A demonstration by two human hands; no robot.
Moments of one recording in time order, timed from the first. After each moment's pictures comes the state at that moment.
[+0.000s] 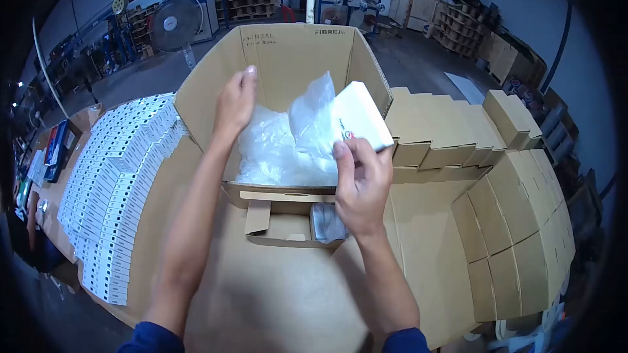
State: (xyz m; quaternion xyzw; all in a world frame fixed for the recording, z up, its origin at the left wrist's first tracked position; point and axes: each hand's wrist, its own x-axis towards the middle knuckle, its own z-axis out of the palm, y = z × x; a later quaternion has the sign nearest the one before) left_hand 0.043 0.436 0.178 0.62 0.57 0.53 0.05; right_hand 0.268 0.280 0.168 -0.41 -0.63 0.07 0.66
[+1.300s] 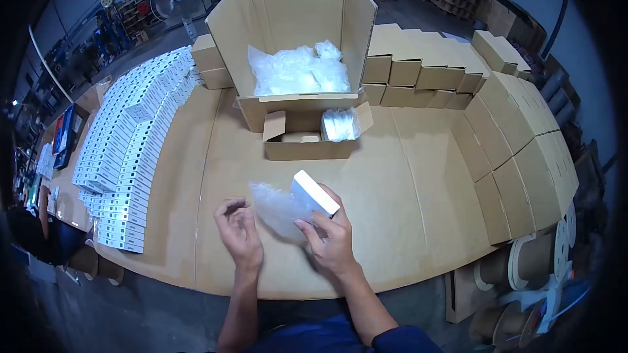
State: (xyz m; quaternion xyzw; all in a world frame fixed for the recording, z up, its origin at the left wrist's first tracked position) left_hand 0.051 0.034 0.017 0.49 0.48 0.70 0.20; right_hand 0.224 0.035 0.034 -0.43 -0.69 0.20 0.54
